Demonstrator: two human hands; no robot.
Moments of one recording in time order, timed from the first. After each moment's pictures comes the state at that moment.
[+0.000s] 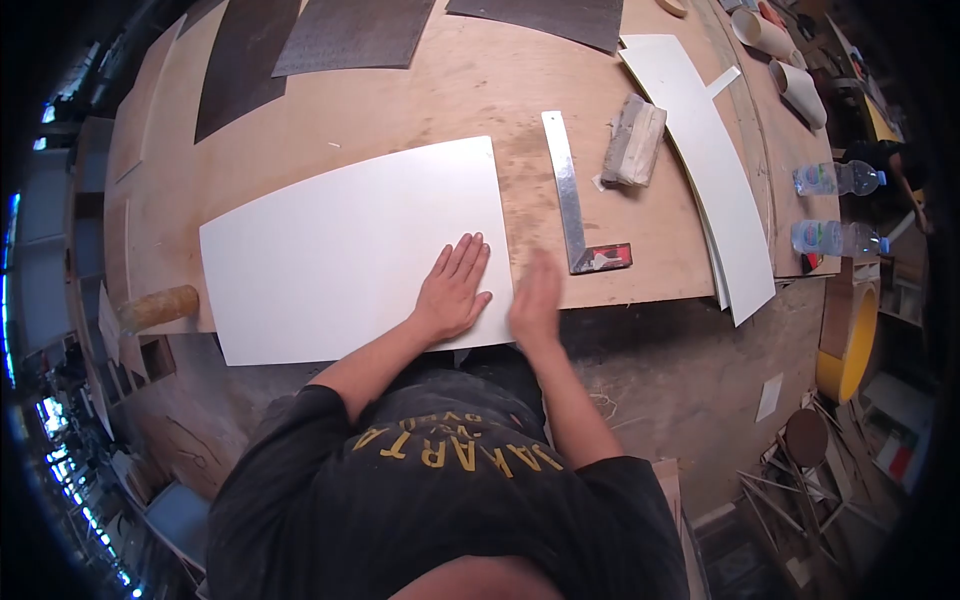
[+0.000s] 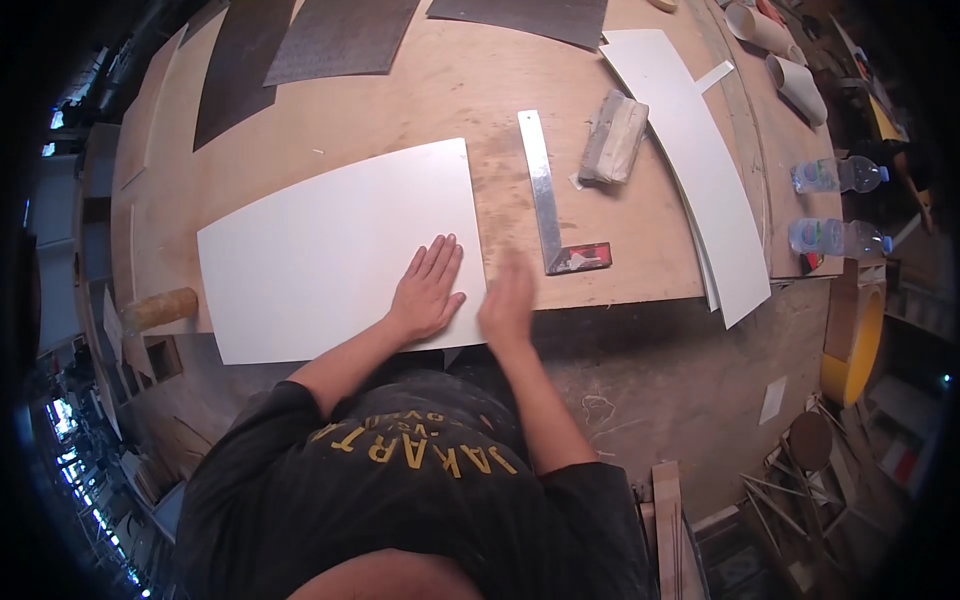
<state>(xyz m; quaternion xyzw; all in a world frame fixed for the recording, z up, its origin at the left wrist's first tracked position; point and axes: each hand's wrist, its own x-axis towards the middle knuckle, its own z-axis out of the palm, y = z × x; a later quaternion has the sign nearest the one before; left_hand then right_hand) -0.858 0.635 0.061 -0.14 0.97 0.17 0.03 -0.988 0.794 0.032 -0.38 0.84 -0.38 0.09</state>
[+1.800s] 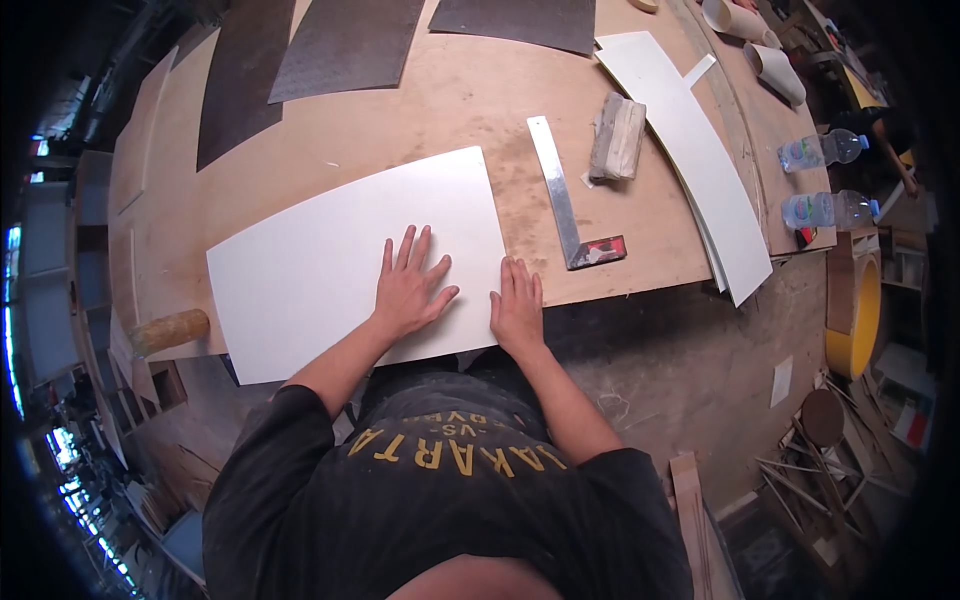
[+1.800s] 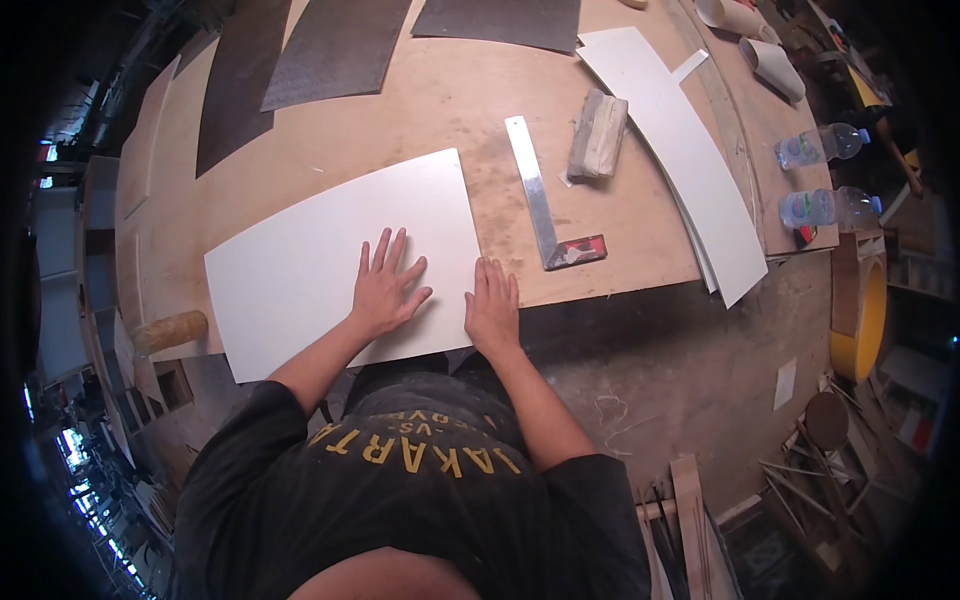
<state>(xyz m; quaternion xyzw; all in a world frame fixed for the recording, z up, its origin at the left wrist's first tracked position) -0.823 0.582 0.109 -0.17 0.98 0.13 0.04 -0.951 0.785 0.036 -0.42 0.86 -0.24 0.12</state>
